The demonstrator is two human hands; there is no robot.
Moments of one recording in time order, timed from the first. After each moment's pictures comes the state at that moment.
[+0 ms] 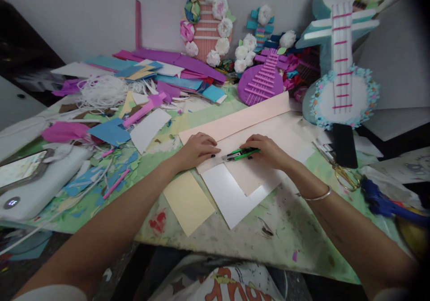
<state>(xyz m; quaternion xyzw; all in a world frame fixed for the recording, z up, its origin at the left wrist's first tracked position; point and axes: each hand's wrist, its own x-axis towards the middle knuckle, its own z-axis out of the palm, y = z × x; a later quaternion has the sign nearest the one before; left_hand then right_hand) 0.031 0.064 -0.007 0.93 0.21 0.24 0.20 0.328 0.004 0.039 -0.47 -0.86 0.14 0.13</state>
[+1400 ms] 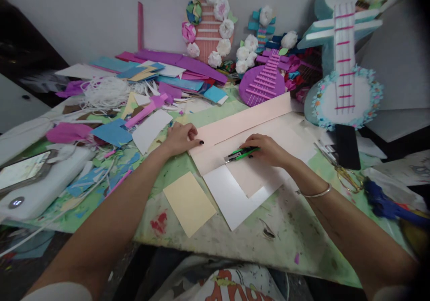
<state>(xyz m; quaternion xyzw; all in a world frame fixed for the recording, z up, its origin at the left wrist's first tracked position) 0.004 0.093 0.012 0.83 0.49 0.18 0.21 0.328 0.015 0.039 -0.47 -0.86 0.17 0.14</state>
